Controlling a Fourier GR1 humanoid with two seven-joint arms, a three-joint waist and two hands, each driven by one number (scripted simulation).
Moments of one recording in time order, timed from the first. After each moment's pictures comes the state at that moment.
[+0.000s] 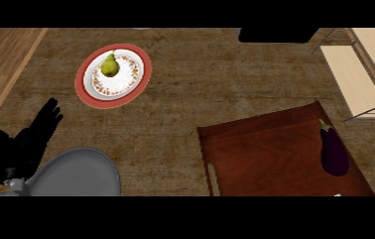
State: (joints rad) left arm 0.01 0.31 0.17 -1.43 0.09 -0.09 0.10; right arm -1.33 -0.48 -0.66 -0.71 1.94 -0.01 1.09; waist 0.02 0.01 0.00
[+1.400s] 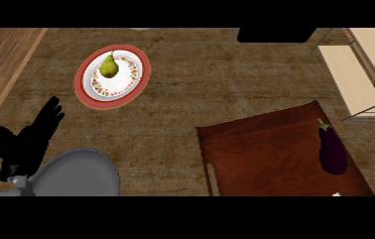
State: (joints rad) left arm -0.01 0.29 0.18 -1.42 0.06 -0.09 0.10; right arm -1.15 -0.56 -0.80 -0.75 1.76 -0.30 1.03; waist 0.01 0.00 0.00
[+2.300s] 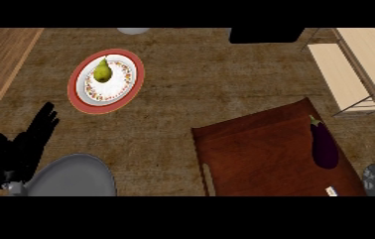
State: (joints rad) left arm 0.02 0.29 0.21 -1.41 0.06 -0.09 0.10; right arm -1.11 -0.33 -0.71 -1.47 1.74 -0.25 1.07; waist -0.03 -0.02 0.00
